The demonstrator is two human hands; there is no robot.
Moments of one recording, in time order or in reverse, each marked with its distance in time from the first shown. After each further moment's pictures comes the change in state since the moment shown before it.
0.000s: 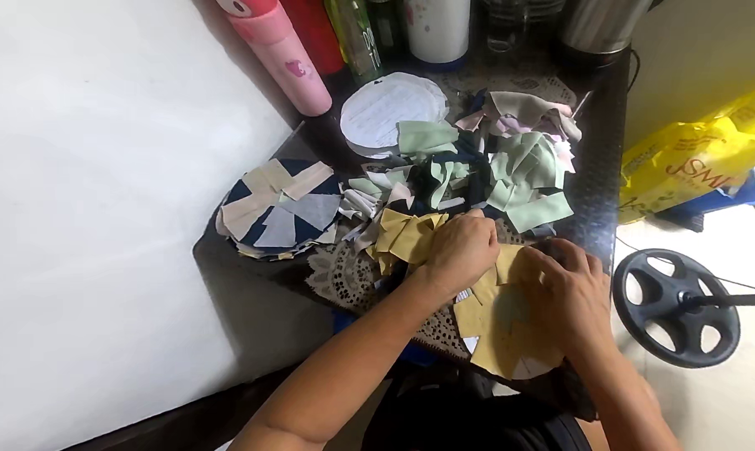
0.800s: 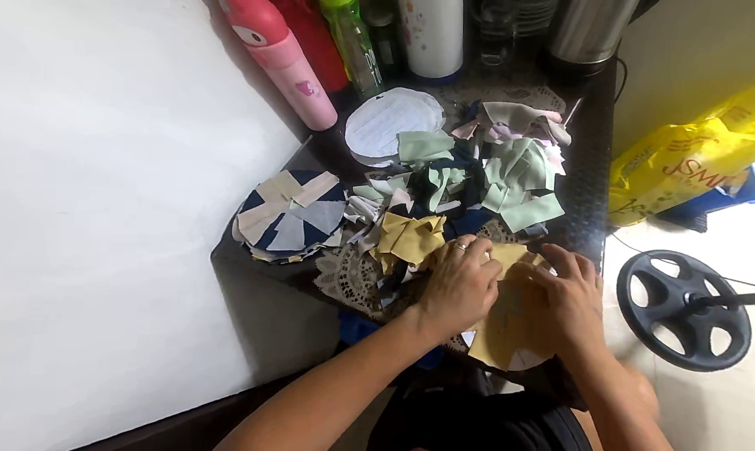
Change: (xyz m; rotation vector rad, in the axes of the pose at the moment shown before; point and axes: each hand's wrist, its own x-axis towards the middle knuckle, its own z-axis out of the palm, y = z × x) left_hand -0.051 -0.011 0.035 0.151 0.251 0.364; right_hand -0.013 0.000 -0.003 0.011 0.071 -0.084
